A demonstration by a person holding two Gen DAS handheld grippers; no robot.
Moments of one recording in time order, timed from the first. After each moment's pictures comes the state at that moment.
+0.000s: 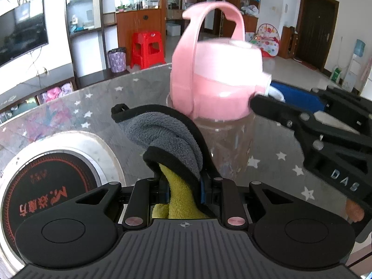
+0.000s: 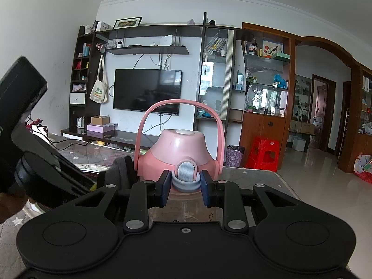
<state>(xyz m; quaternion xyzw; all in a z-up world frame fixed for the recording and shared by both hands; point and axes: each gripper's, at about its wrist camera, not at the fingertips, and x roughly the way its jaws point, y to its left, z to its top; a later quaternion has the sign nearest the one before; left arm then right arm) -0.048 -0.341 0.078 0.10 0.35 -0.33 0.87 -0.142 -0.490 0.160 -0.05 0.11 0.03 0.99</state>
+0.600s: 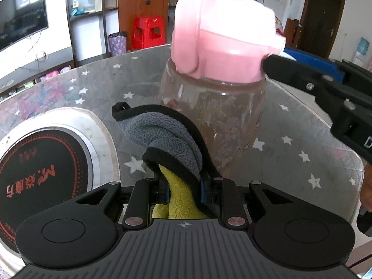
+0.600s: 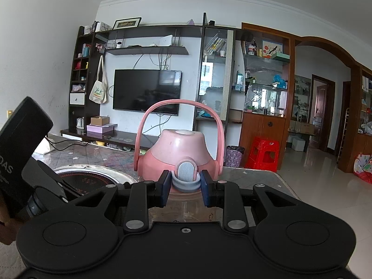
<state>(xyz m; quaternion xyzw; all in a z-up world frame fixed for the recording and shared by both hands) -0.041 -0.341 0.051 0.10 0.38 -0.33 0.86 -0.138 -0.485 0.163 -0.05 0.11 0.03 0.99</state>
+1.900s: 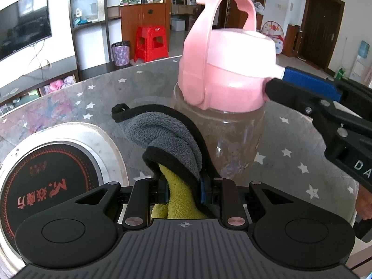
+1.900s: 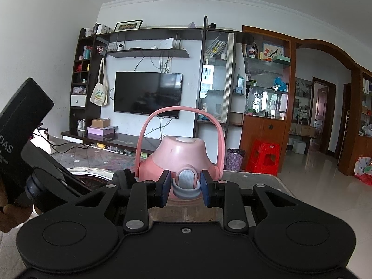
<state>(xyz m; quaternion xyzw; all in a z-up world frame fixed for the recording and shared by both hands) -0.042 -0.338 0.074 0.10 0.36 -0.32 0.87 -0.140 -0.478 0.160 -0.06 0.10 0.03 0.99</state>
